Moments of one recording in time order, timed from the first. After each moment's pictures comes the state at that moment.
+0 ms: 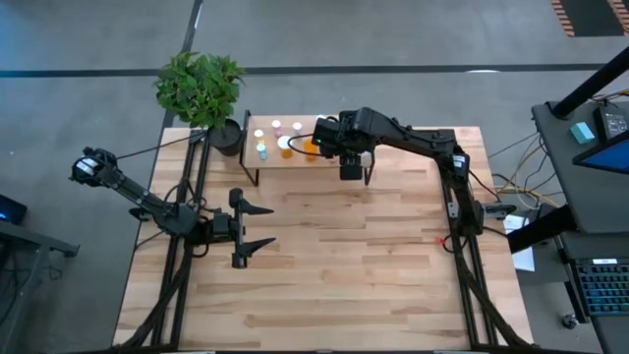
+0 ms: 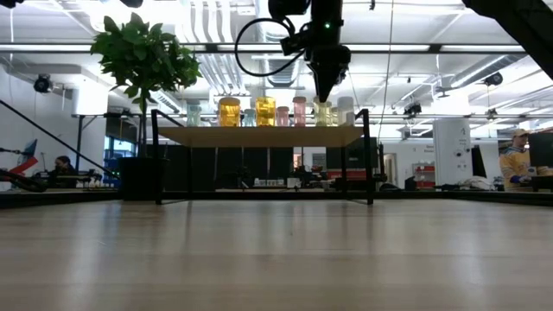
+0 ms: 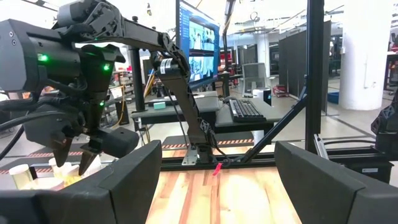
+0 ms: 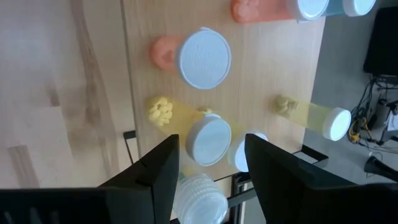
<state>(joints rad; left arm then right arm) -0.52 0.95 0.51 0.65 -0.61 0.17 -0.28 2.07 2.21 -1.51 0.39 -0.32</state>
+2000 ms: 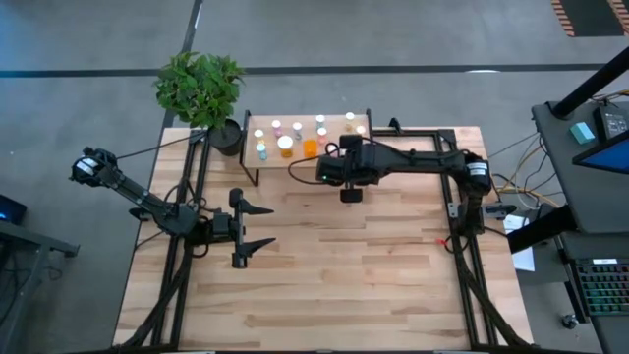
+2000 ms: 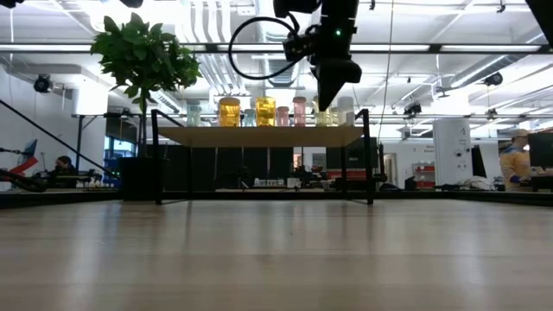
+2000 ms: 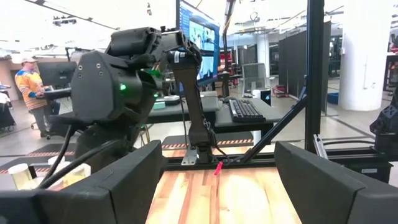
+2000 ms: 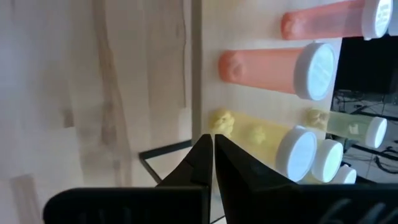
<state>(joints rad) -0.52 0.95 0.51 0.65 -0.61 0.16 -0.12 1.91 1.78 -1.20 0.52 -0.23</state>
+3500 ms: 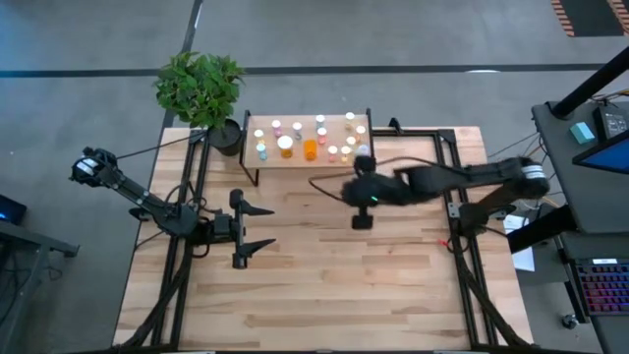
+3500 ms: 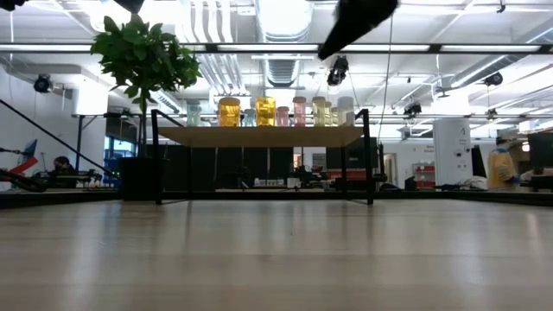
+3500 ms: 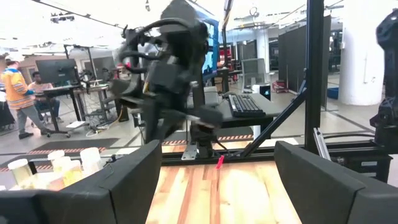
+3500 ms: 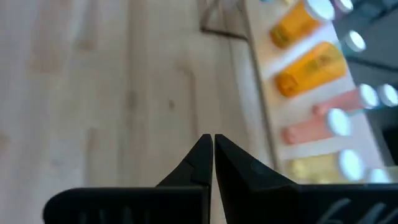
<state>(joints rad) -0.52 0.95 0.50 0.64 -0.61 0.16 0.05 1.50 1.35 -0.69 0.34 -0.15</state>
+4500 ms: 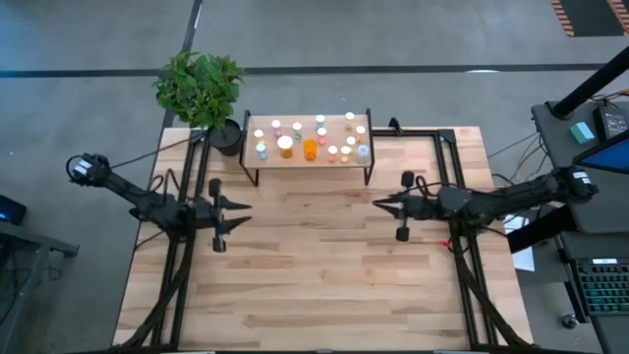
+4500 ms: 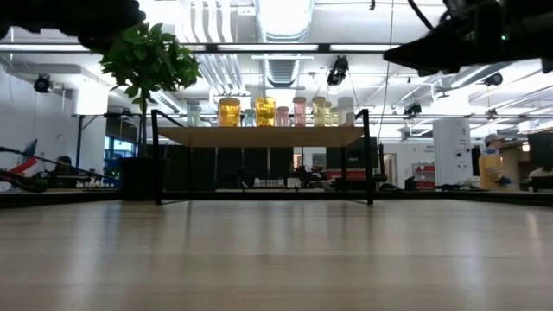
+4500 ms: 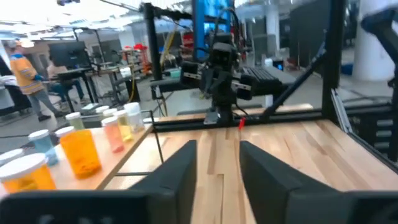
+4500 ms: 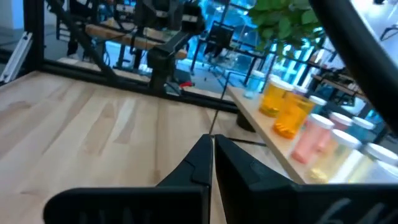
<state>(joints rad) -0.49 0.46 0.29 0.24 -0.62 0.14 0.11 0.84 0.24 0.56 0.22 -0.28</state>
